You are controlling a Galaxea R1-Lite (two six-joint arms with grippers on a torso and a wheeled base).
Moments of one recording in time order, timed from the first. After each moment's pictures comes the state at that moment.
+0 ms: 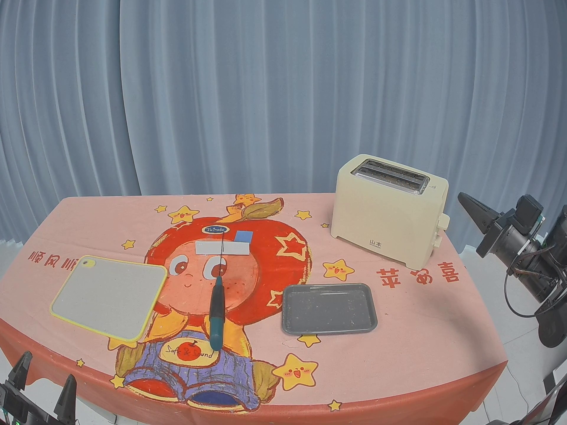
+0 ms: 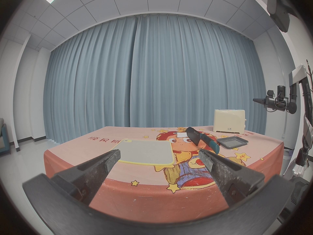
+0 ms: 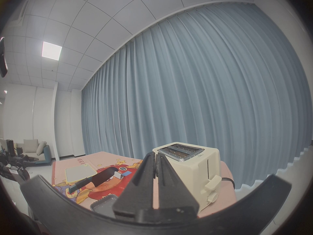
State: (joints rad) left arm -0.01 0.05 -0.02 0.00 -0.01 0.00; right arm 0.16 1.69 -0.28 -1.55 0.32 0.22
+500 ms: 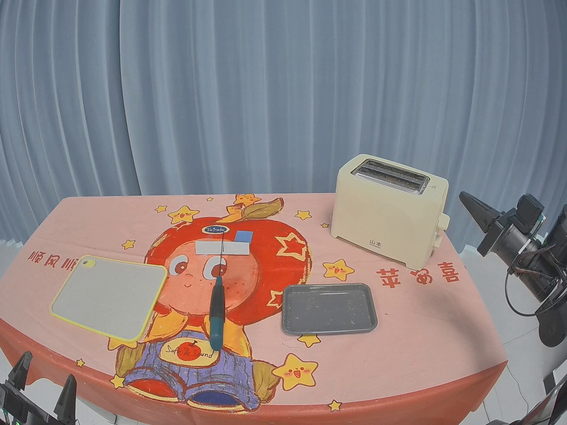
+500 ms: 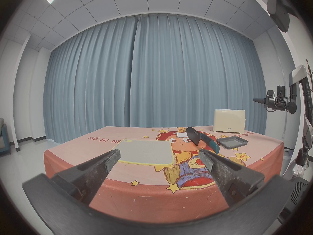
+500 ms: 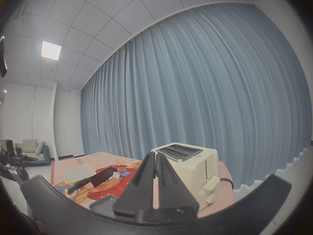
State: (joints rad) left arm -0.01 0.05 -0.02 0.00 -0.01 0.00; right arm 0.15 1.69 -0.28 -1.55 0.33 0.22
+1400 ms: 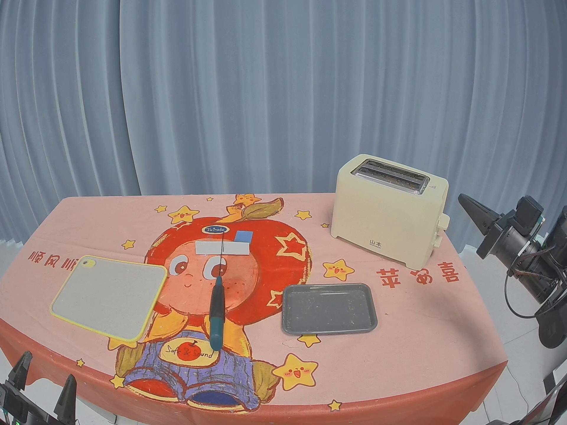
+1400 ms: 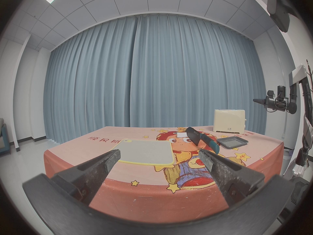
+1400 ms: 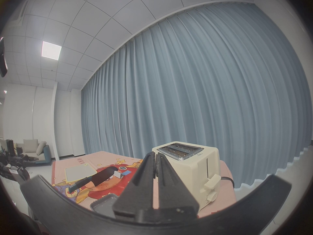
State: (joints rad) left arm -0.01 0.05 -0.02 0.00 -0.01 0.00; right arm 0.16 1.69 -0.27 -1.55 0.33 0.22
